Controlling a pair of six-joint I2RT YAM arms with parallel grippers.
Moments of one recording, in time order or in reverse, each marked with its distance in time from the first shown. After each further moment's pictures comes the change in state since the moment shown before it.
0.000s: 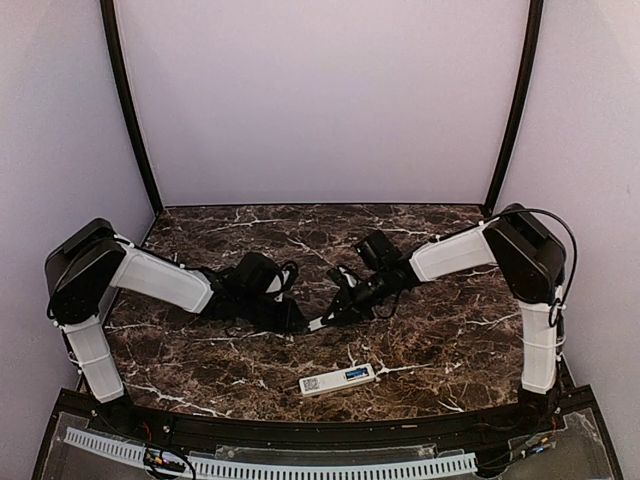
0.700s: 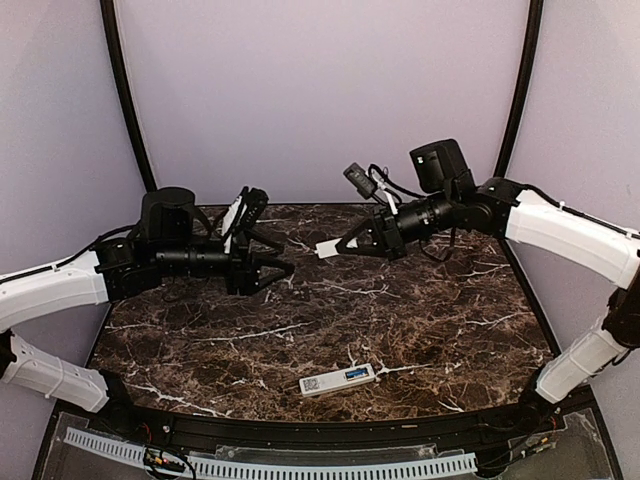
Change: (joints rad) left arm -0.016 -0.670 0.023 -0.176 0.163 0.607; right arm 0.035 -0.595 0.121 -0.321 0.048 -0.633
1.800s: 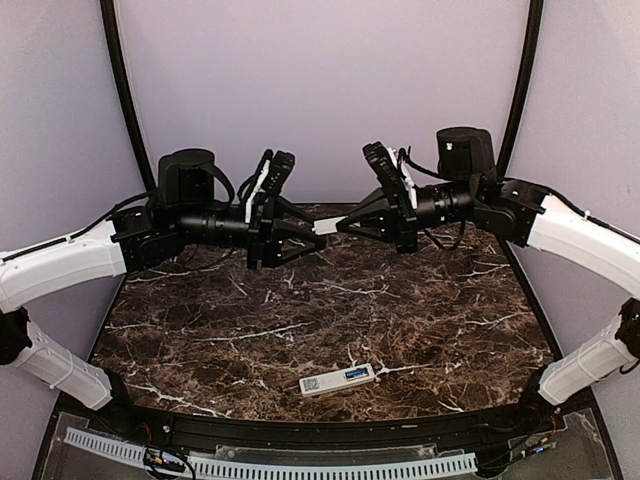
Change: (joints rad) left arm -0.055 0.167 0.269 0.029 0.240 0.061; right arm 0.039 -0.126 -0.039 0.203 -0.051 -0.355
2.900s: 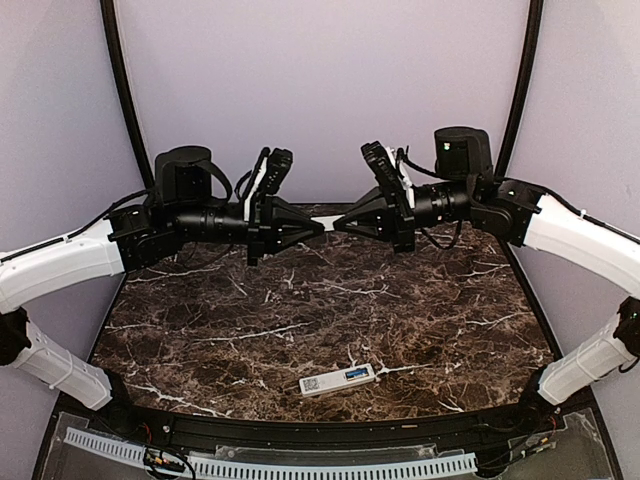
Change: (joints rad) left arm -0.002 -0.006 0.010 0.002 -0.042 0.078; right arm 0.001 0.015 0.002 0.033 -0.015 -0.008
